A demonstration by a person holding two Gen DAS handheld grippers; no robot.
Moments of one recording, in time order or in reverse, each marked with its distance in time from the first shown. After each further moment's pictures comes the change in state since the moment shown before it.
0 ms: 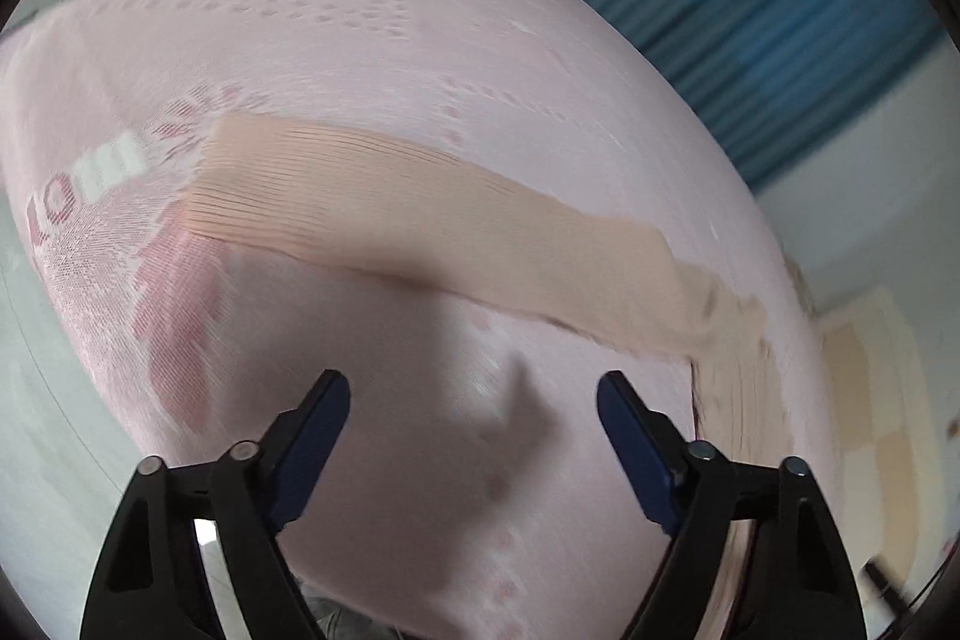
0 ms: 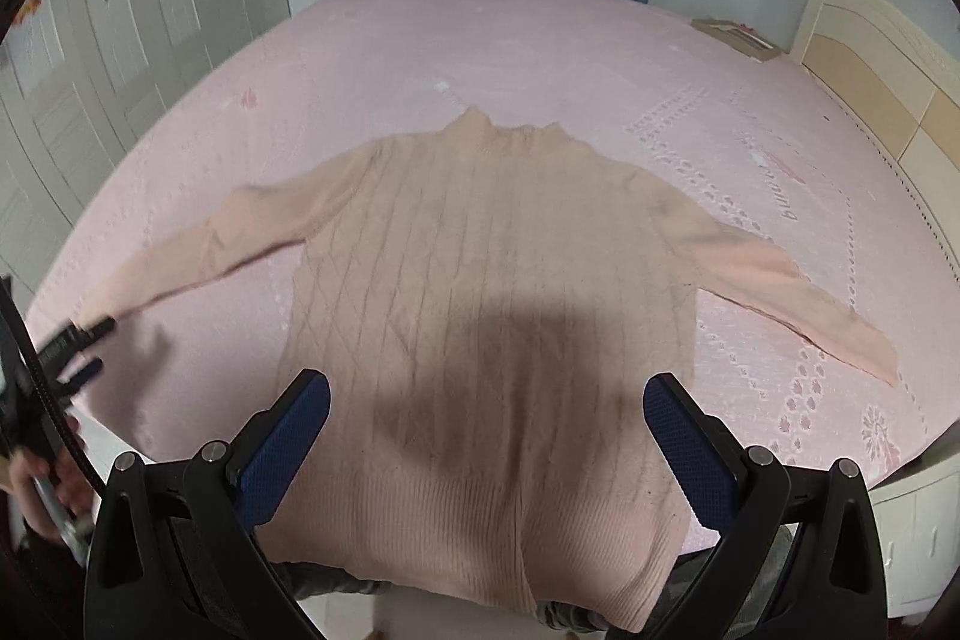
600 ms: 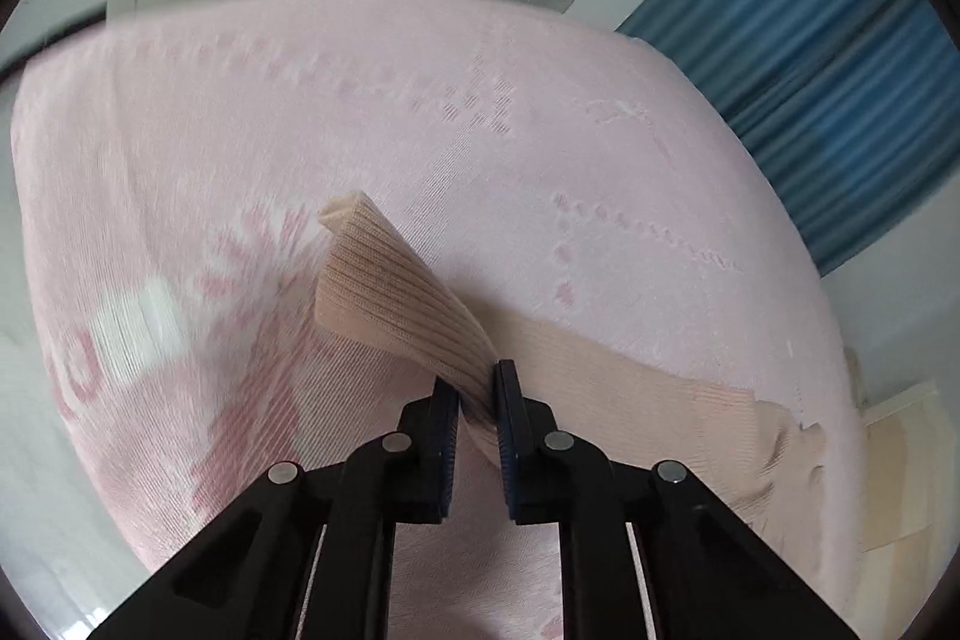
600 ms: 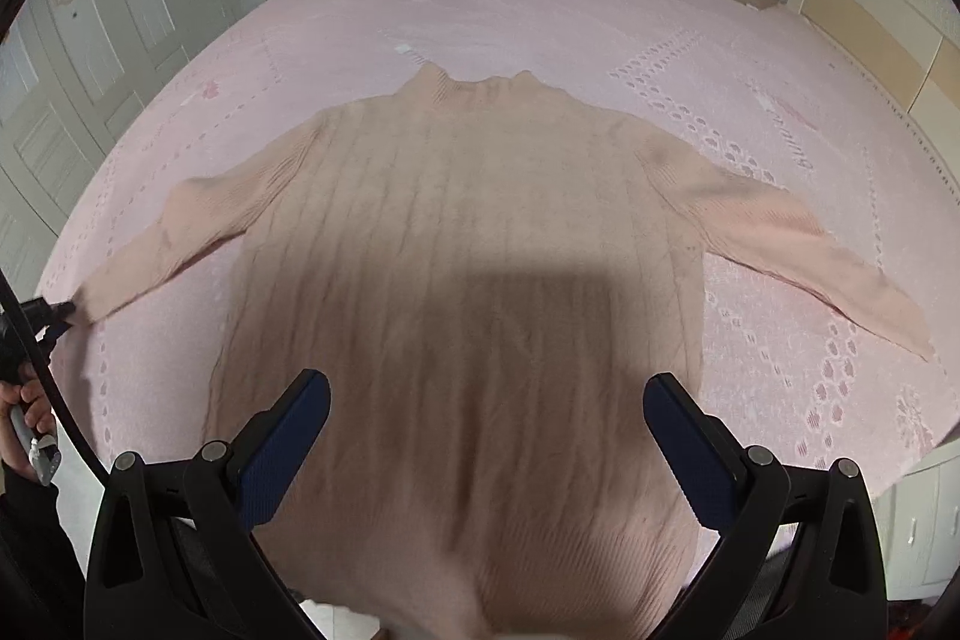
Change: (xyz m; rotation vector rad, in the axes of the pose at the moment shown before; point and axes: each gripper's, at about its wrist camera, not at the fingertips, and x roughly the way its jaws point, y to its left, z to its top) left arm 0.027 0.004 0.068 -0.063 -0.130 0.178; right arm 0.059 -0.054 0.011 0.086 0.051 0.059
